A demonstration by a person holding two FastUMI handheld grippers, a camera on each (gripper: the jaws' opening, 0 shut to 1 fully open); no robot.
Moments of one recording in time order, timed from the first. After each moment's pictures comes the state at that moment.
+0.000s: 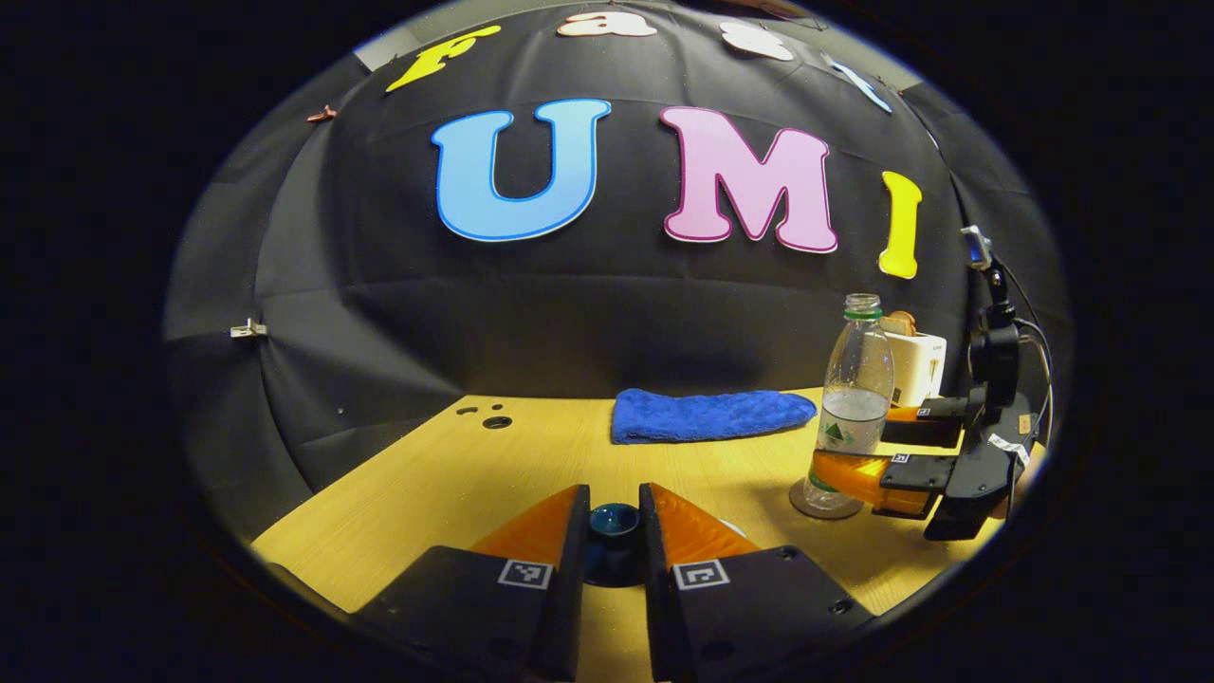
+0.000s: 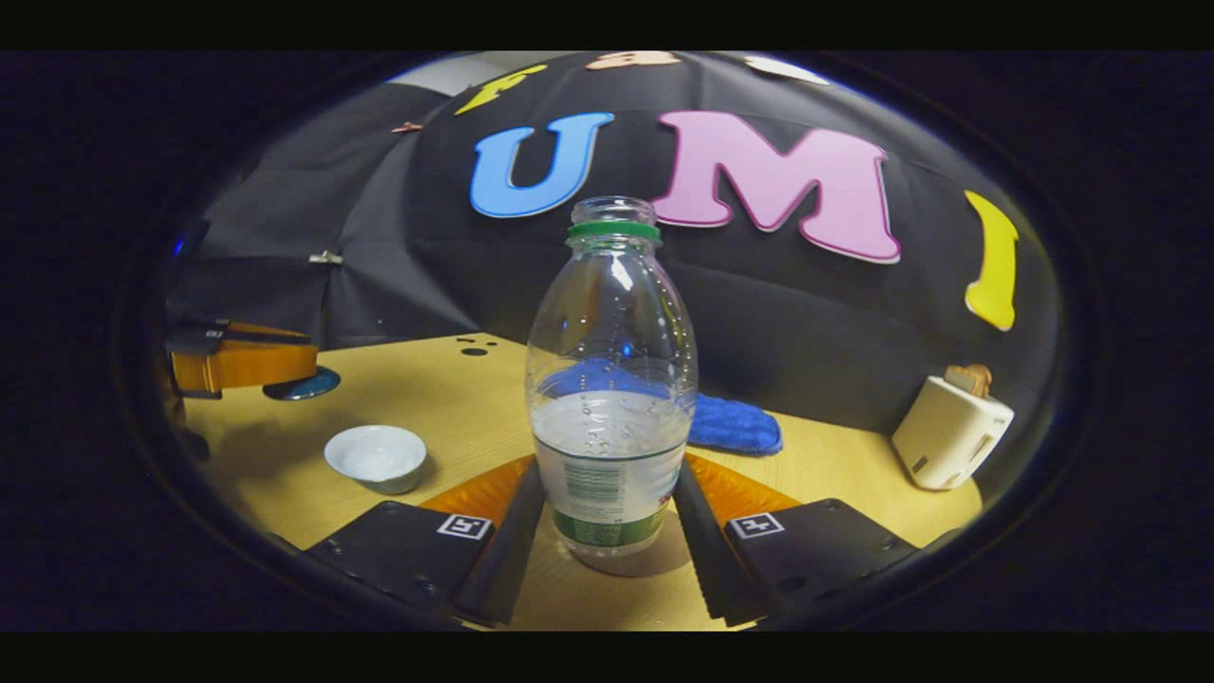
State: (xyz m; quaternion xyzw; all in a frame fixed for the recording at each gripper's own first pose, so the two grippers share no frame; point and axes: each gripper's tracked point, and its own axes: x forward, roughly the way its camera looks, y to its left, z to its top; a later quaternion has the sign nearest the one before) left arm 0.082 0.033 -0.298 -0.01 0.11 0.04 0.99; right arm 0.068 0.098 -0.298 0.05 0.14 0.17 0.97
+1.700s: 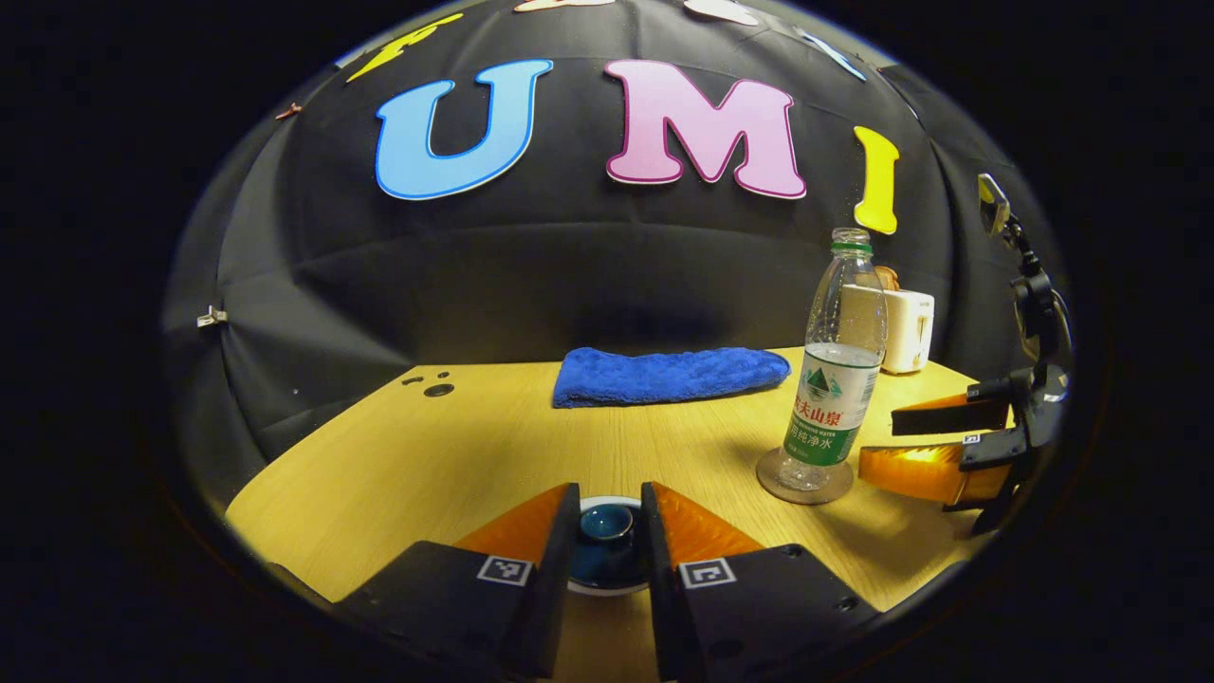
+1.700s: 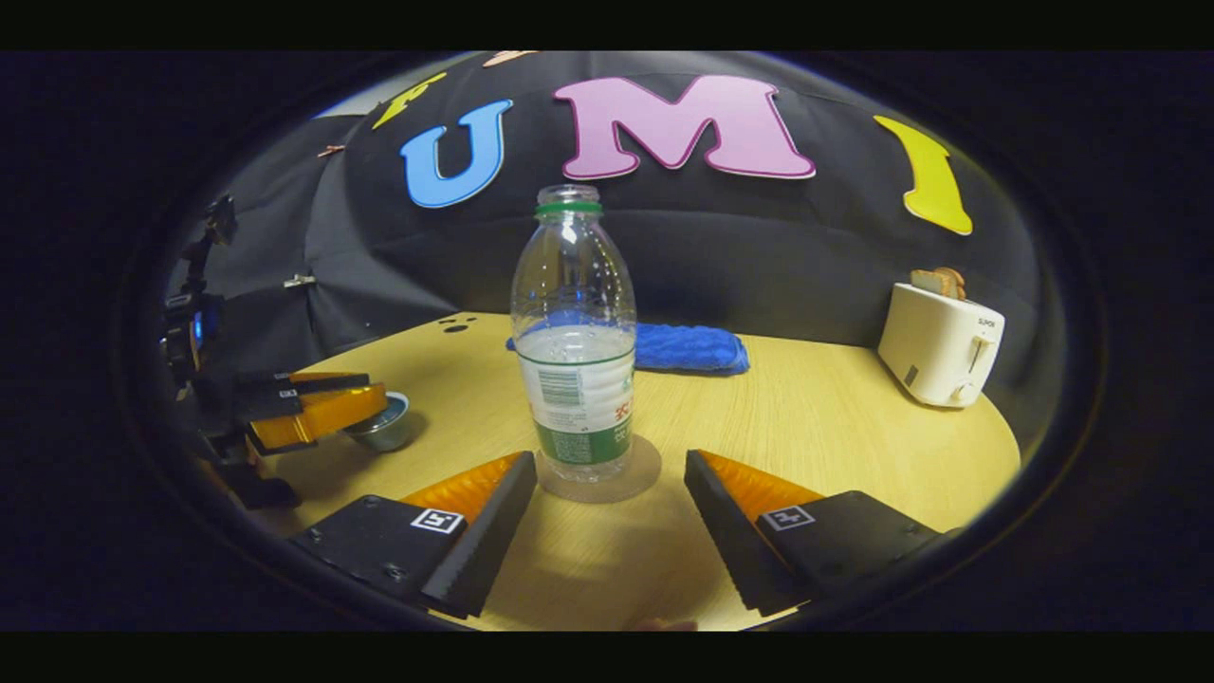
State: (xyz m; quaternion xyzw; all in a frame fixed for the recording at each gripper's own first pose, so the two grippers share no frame) left arm 0.115 -0.029 -0.350 0.00 0.16 0.01 0.99; right arm 0.017 0.048 -0.331 0.11 0.22 0.16 0.96
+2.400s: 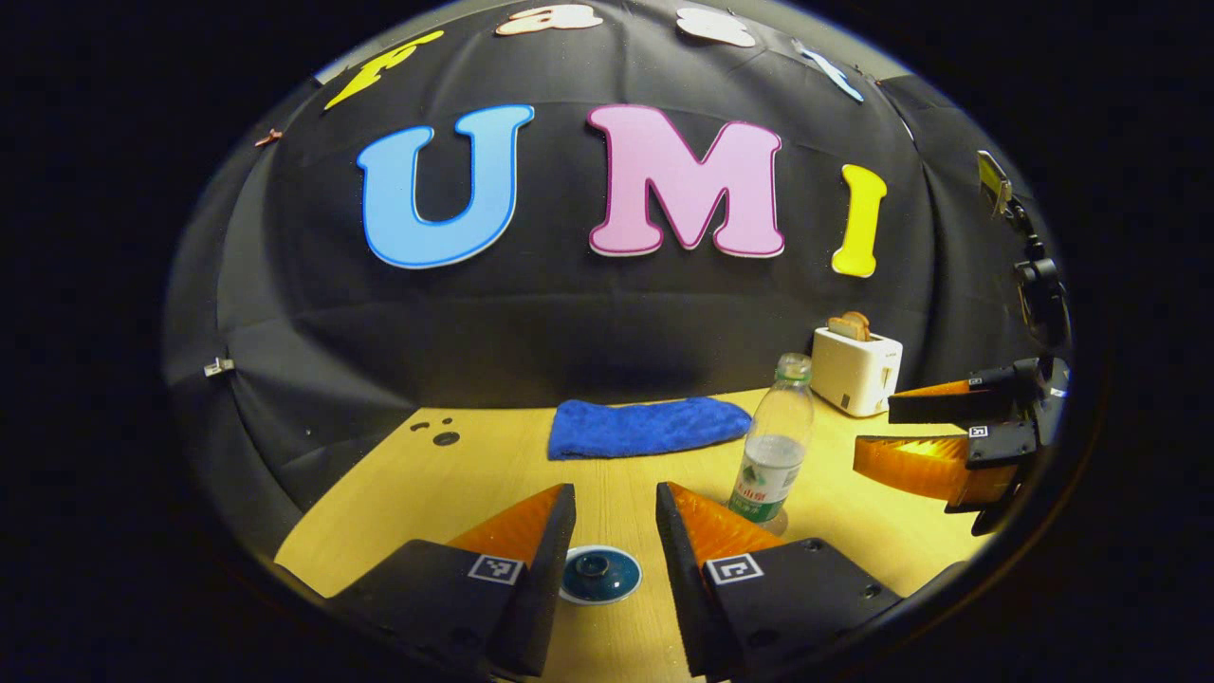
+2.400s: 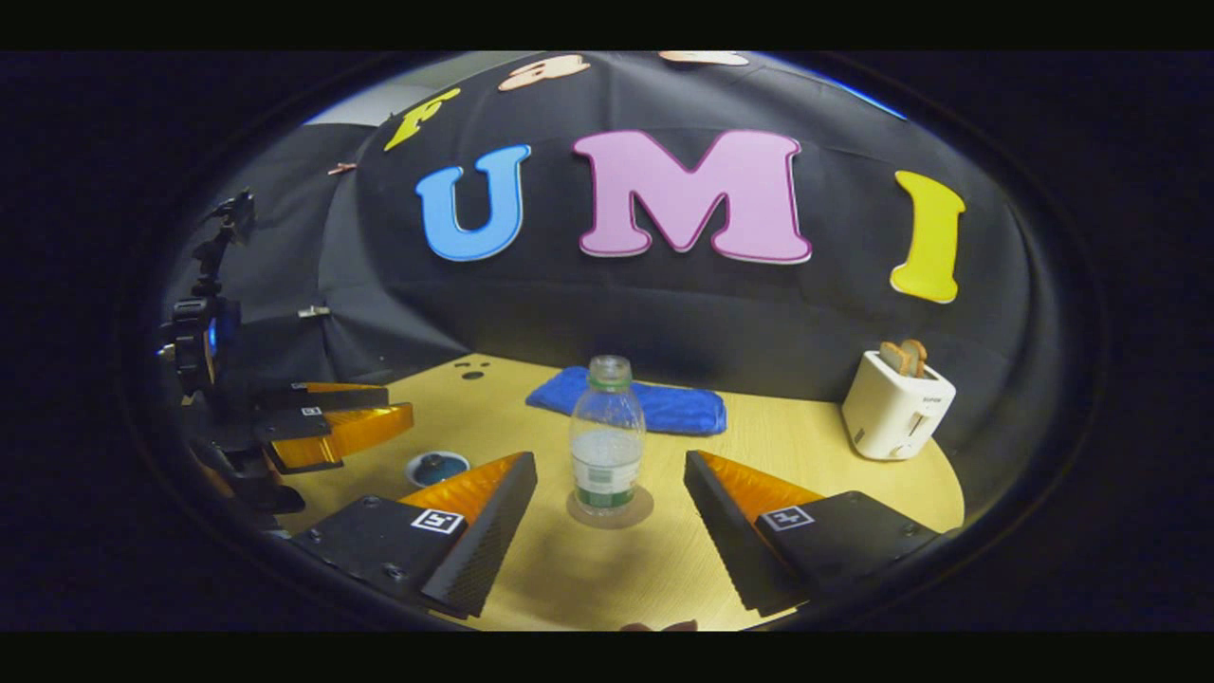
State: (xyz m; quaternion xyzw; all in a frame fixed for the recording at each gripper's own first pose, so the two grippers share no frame) left arm 0.086 -0.045 -0.210 0.00 0.14 -0.01 0.99; right arm -0.008 0.018 -0.183 0.10 0.17 0.14 0.97
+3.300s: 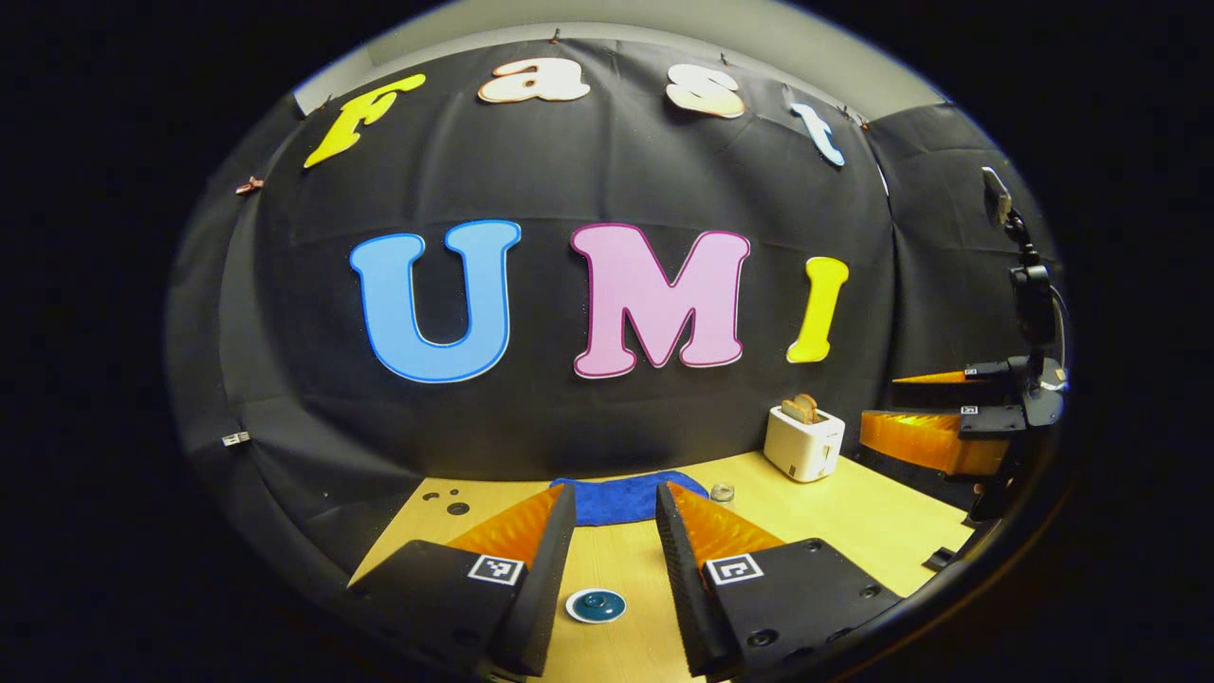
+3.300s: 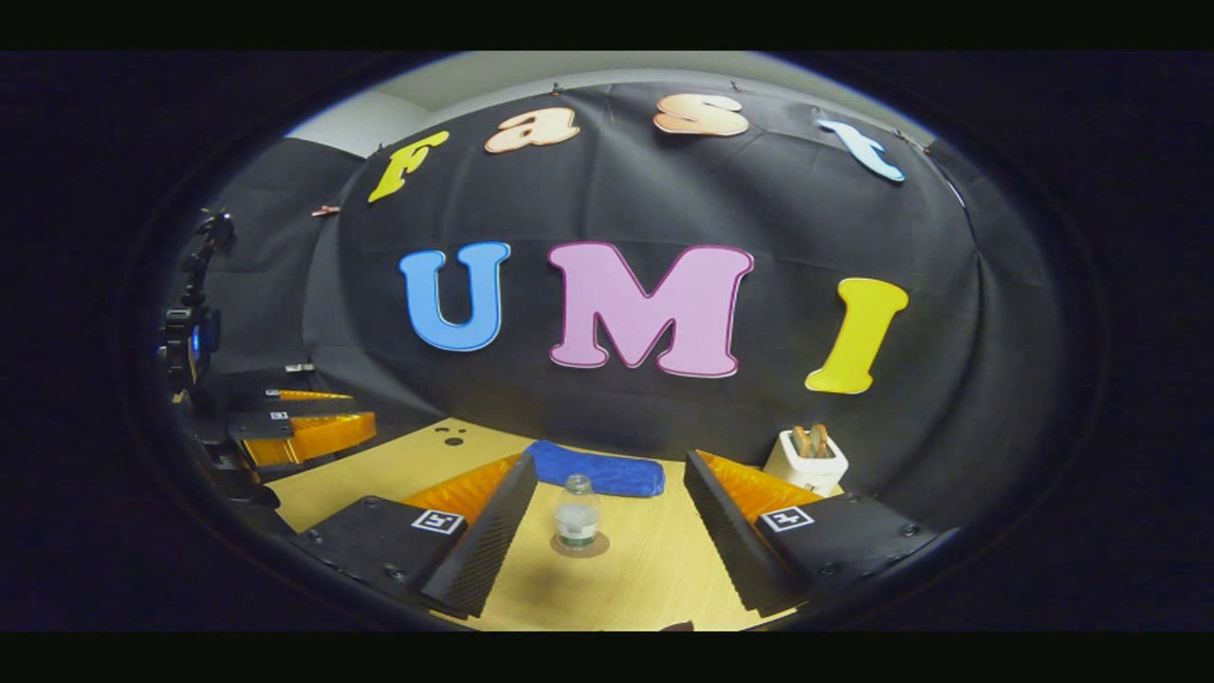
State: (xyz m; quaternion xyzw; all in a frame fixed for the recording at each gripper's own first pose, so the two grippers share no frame) left arm 0.024 -0.035 -0.046 -0.01 0.06 -0.04 1.00; right arm -0.059 -0.045 -0.012 0.09 0.09 0.07 0.99
